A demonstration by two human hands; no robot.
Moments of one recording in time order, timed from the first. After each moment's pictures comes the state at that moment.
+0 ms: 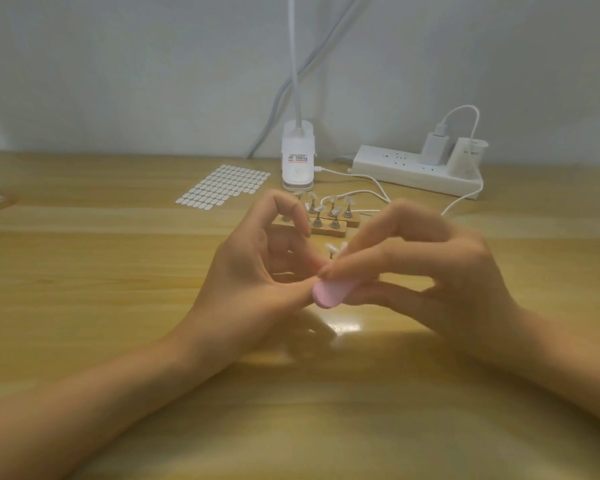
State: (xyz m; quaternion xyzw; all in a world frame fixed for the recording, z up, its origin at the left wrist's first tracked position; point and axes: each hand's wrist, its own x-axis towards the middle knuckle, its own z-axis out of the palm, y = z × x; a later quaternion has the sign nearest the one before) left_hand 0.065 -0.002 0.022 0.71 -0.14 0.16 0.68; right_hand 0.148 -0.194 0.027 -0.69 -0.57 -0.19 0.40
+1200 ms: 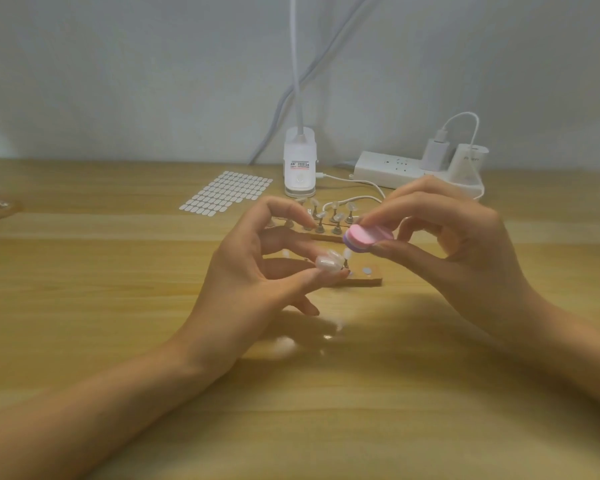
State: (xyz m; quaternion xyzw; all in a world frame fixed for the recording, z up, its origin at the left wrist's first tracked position) left_hand 0.066 0.000 0.021 0.69 -0.10 0.16 0.70; right_hand 0.167 -0.202 0.028 -0.71 -0.51 -0.16 0.47
